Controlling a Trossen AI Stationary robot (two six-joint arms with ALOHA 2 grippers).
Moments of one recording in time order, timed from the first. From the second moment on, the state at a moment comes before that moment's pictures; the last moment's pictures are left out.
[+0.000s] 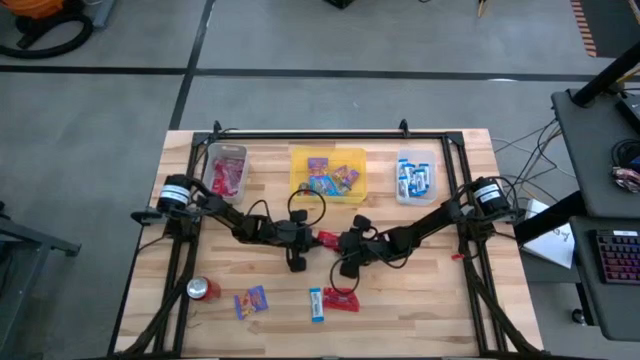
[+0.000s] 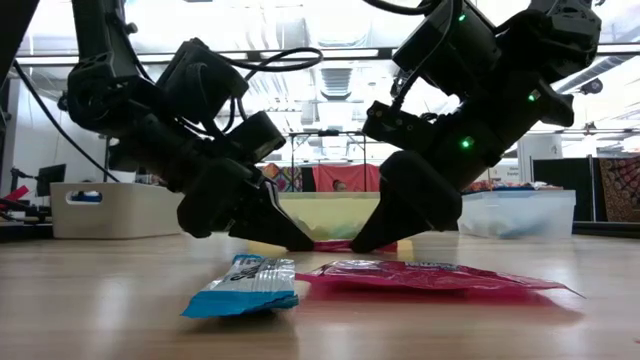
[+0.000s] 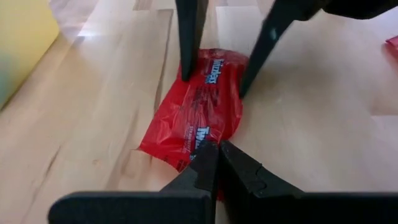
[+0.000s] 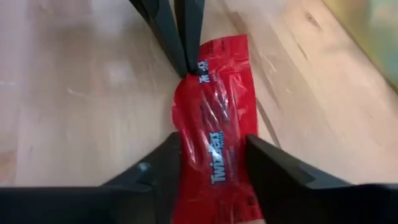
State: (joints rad) left arm -0.14 1.94 0.62 0.76 -0.11 -0.05; right arm 0.26 1.94 0.85 0.23 0.44 0.34
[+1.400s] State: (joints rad) left arm -0.16 1.48 0.56 0.62 0.04 0.23; right arm 0.25 1.61 0.66 0.62 0.10 0.39
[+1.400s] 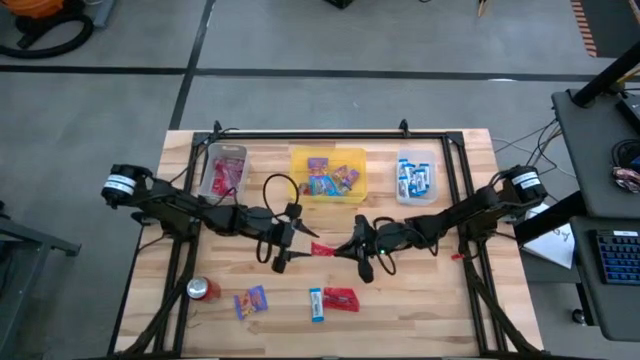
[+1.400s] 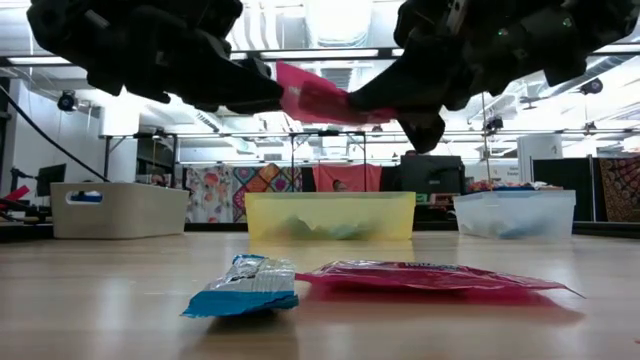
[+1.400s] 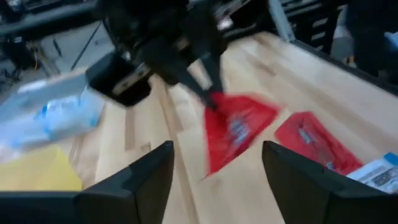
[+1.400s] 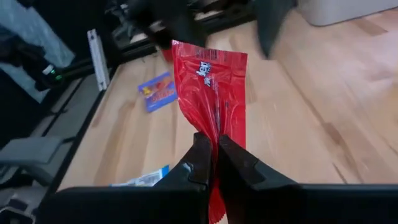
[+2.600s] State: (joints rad) left arm -0.16 1.31 0.71 -0.04 -0.29 0.10; right arm 0.21 1.53 0.66 0.60 0.27 0.39
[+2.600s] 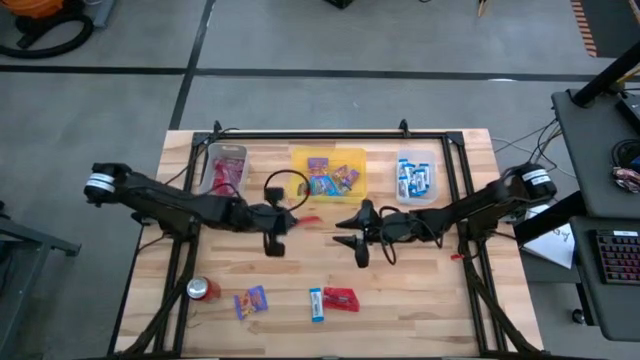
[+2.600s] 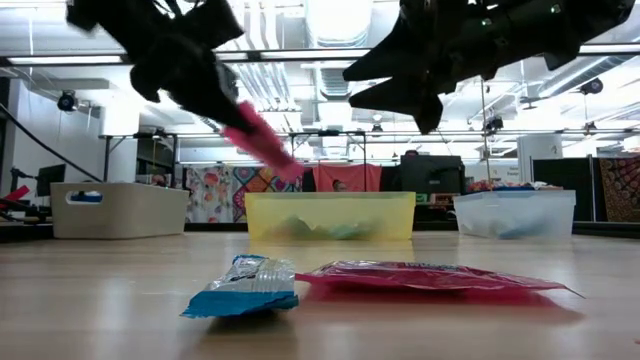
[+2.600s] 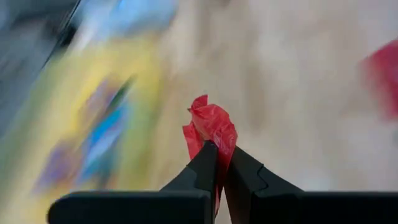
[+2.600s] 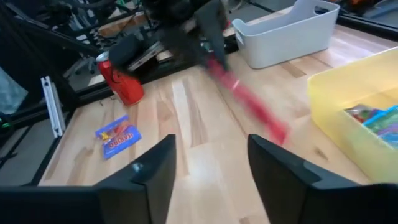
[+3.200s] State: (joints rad) left arm 0.21 1.24 1.02 -1.30 -0.70 -0.32; right arm 0.22 1.52 0.66 0.55 0.29 0.39
